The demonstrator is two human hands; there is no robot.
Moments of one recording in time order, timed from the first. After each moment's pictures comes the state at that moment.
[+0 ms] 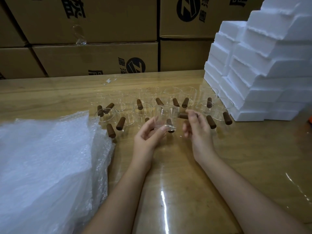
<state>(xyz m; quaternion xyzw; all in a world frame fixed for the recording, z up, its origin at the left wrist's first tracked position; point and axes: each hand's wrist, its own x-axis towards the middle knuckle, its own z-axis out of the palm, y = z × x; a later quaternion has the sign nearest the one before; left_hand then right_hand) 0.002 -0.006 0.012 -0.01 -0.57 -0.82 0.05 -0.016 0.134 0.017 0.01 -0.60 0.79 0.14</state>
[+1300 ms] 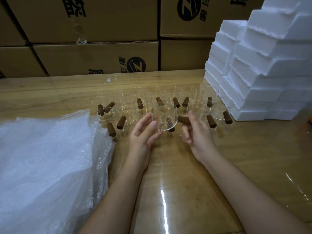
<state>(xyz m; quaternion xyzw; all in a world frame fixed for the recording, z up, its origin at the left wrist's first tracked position) -0.005 -0.016 0.009 -0.01 -0.48 -0.88 0.03 -0.016 0.139 0.021 0.00 -0.59 0.81 0.04</state>
